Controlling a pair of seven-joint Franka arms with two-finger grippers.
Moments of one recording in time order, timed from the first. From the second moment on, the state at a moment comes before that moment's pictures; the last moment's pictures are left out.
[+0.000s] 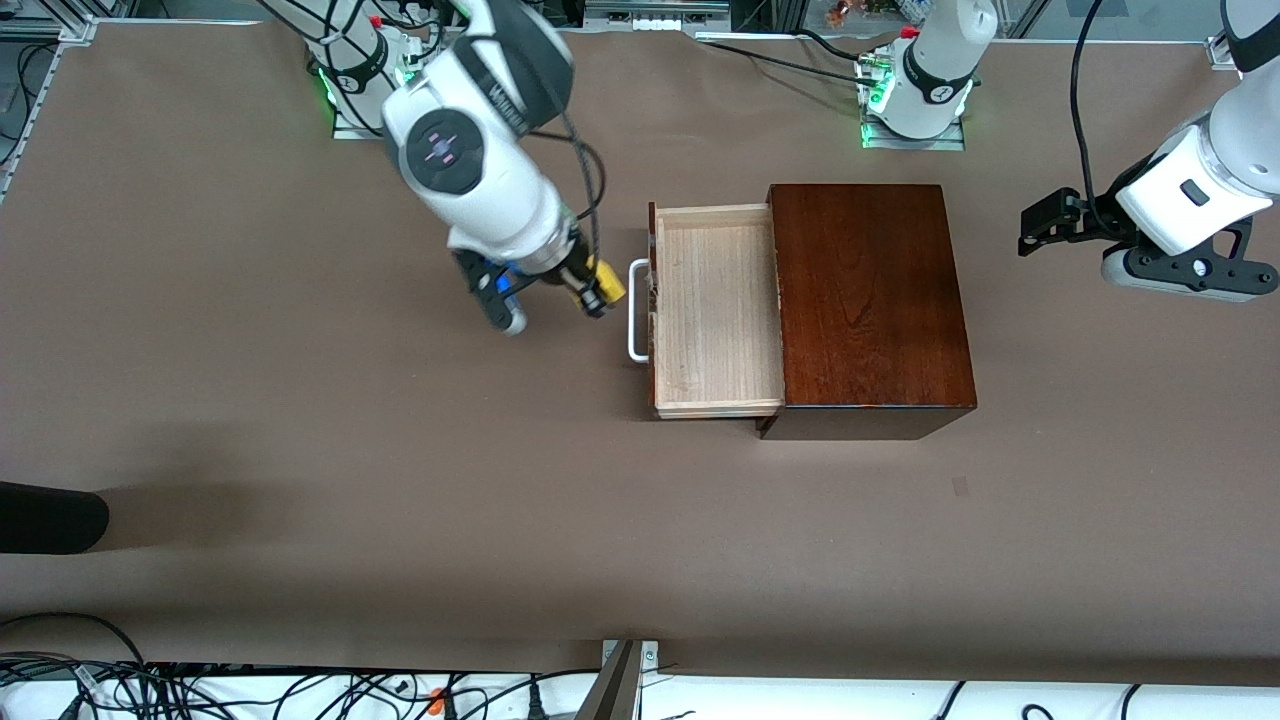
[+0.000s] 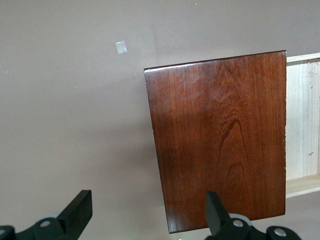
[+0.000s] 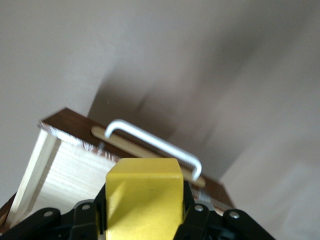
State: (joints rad) left arm -0.11 0.06 0.02 -1.56 -0.05 1.51 0.03; right arm 0.55 0.43 0.15 -1.46 0.21 1.96 1.70
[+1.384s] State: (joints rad) left arm -0.11 0.06 0.02 -1.56 -0.05 1.51 0.03; right arm 0.80 0.71 0.14 -1.35 0.06 2.15 2.36
